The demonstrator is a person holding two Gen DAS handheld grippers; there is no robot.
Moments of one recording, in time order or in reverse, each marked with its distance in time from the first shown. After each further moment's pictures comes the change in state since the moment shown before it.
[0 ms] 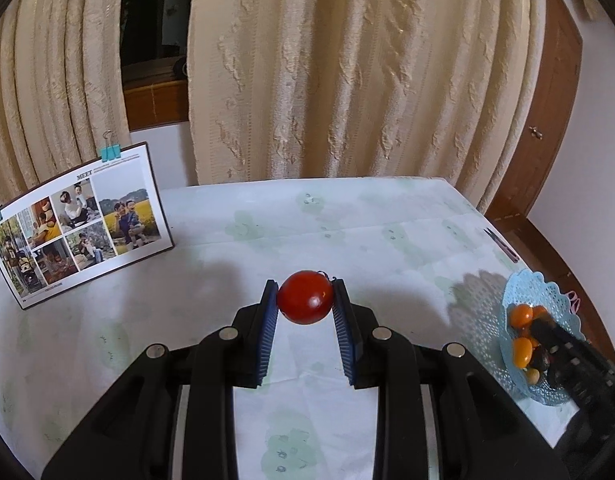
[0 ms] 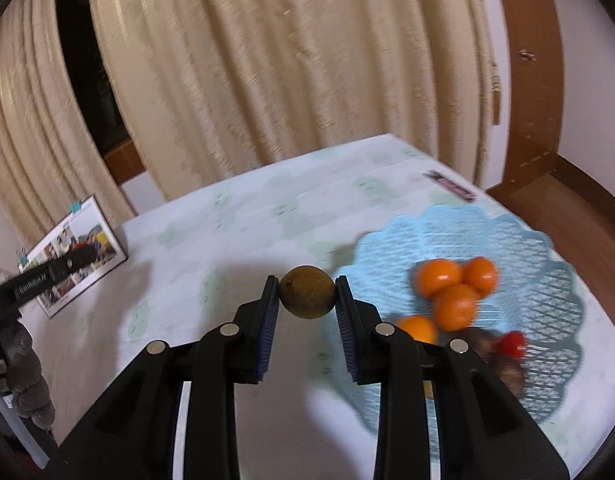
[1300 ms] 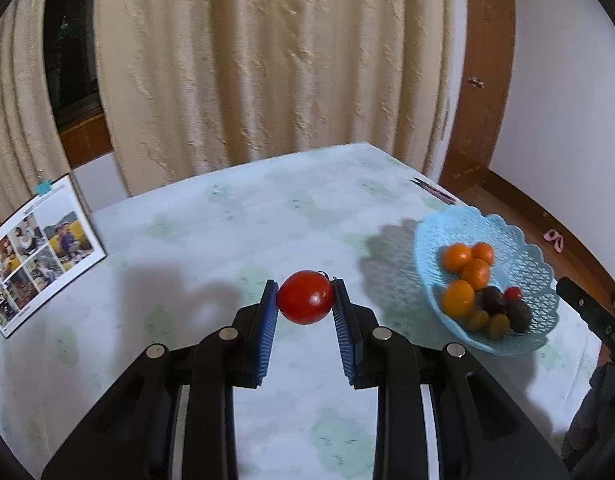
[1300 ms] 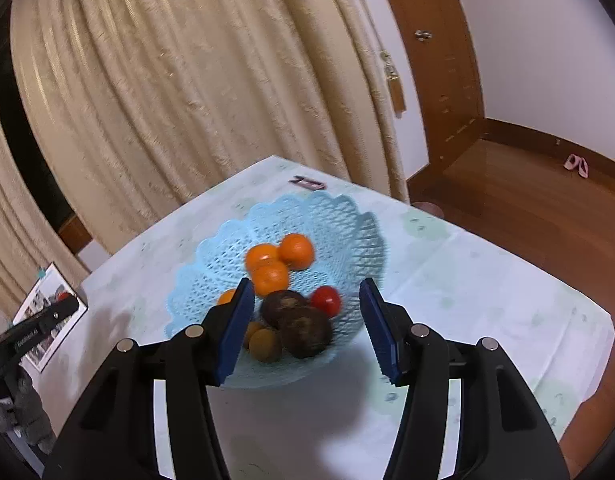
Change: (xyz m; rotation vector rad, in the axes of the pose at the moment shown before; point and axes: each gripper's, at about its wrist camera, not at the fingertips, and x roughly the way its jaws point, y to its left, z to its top) left arm -0.015 -0.106 -0.043 0.217 0.015 -0.108; right arm -0.085 -0.133 -0.051 0.263 -0.119 -0.149
